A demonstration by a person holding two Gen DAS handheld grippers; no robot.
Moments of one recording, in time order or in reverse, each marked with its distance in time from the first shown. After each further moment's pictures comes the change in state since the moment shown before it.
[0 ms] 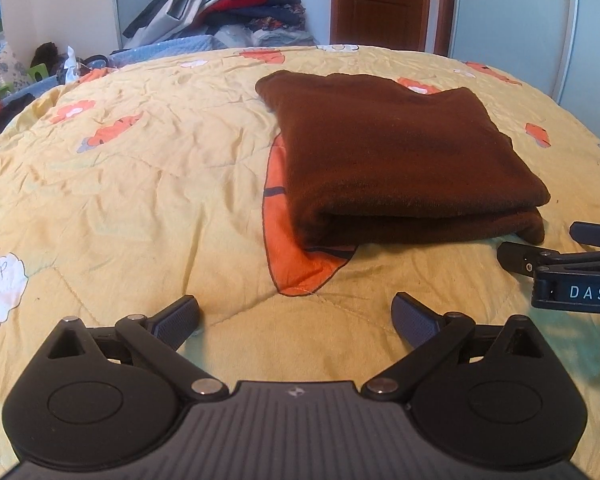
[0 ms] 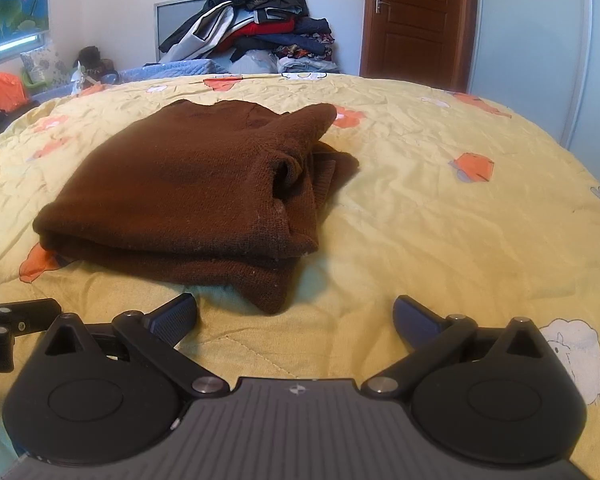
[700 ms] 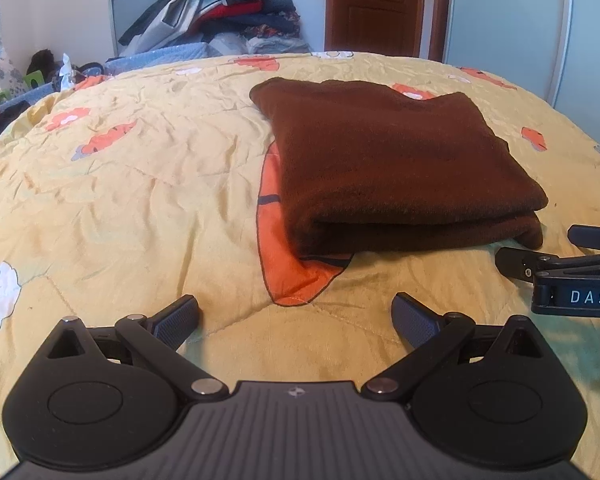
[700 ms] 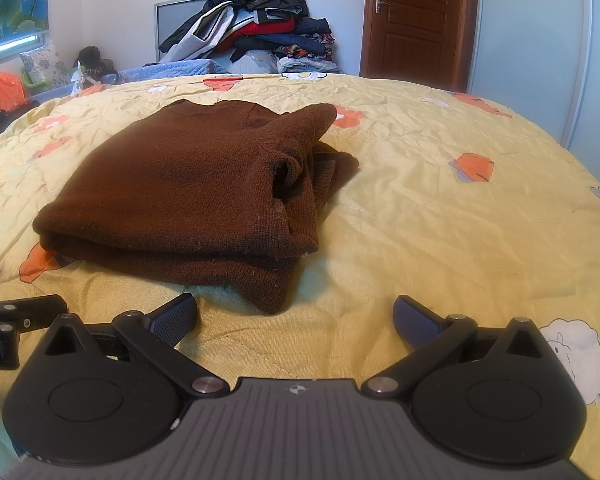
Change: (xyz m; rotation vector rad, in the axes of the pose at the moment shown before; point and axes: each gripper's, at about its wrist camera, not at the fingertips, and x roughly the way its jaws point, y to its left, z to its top) left arm 0.003 0.000 0.001 0.011 -0.034 -0.016; right arm 0.000 0.000 0.000 0.000 0.000 0.000
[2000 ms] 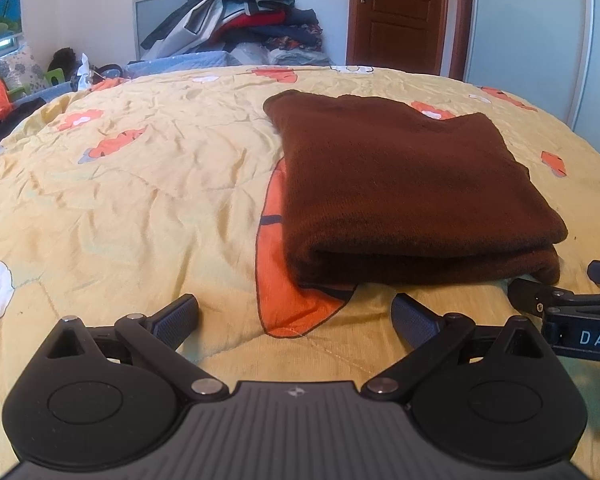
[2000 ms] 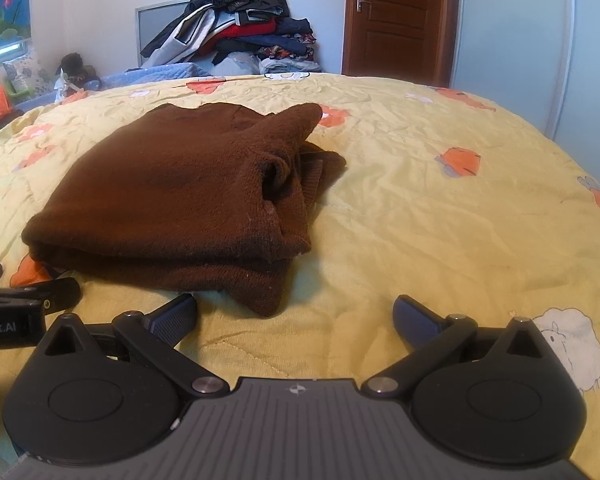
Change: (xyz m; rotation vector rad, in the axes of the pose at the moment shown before) left arm 0.013 -0.007 0.007 -0.060 -0.035 0.050; right arm 0.003 0.003 0.001 0.032 -0.001 -0.048
